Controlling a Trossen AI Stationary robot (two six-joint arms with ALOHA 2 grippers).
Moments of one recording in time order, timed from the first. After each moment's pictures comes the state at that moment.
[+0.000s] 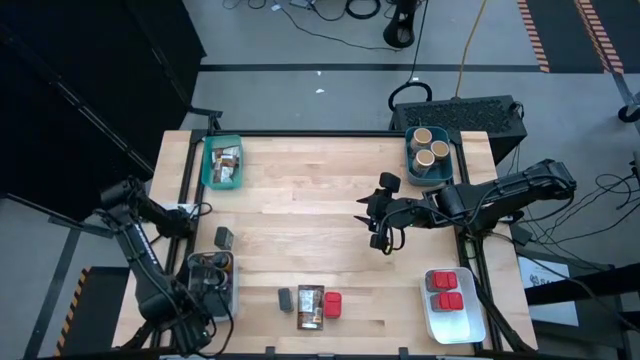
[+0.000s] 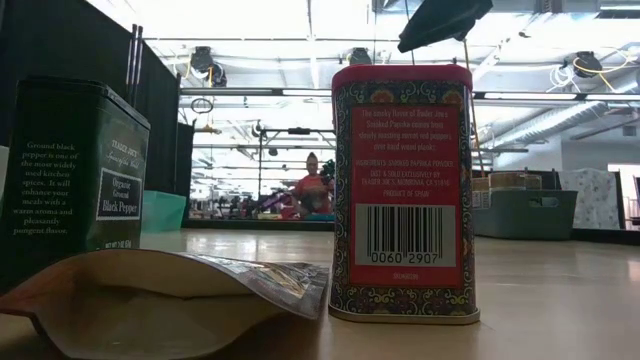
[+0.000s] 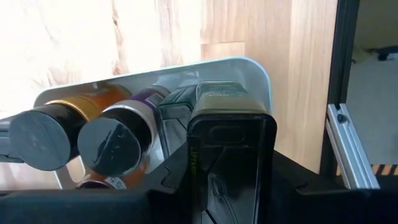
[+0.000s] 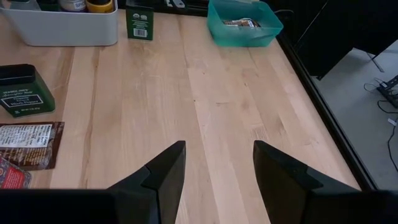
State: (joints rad) left arm -1.01 1.61 1.37 -1.30 -0.06 -0.96; right arm 0.24 1.27 1.09 -0.49 0.47 0.14
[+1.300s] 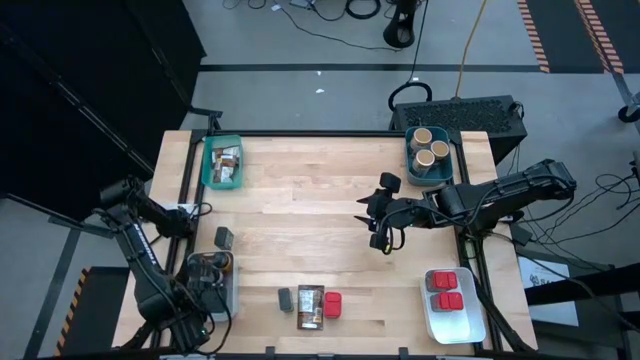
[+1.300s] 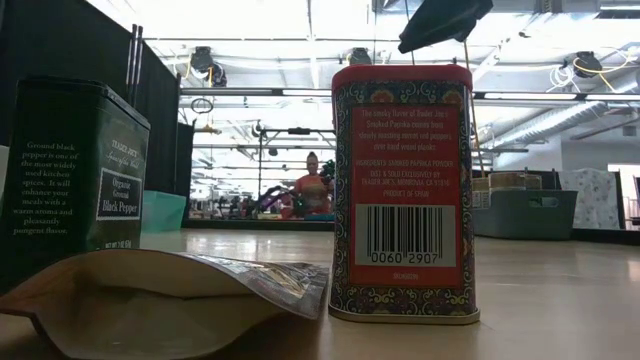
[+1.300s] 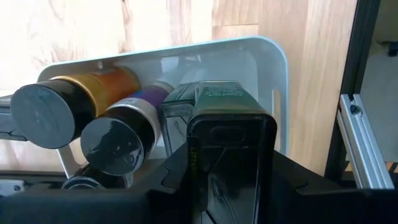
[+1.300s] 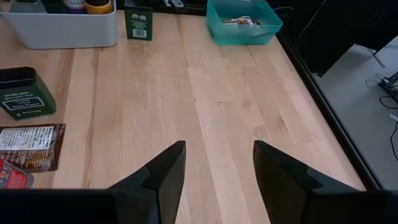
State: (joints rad) left arm -1.03 1.60 1.35 -1.34 -0.03 -1.01; right arm 0.24 1.27 1.09 -0.49 0.47 0.17
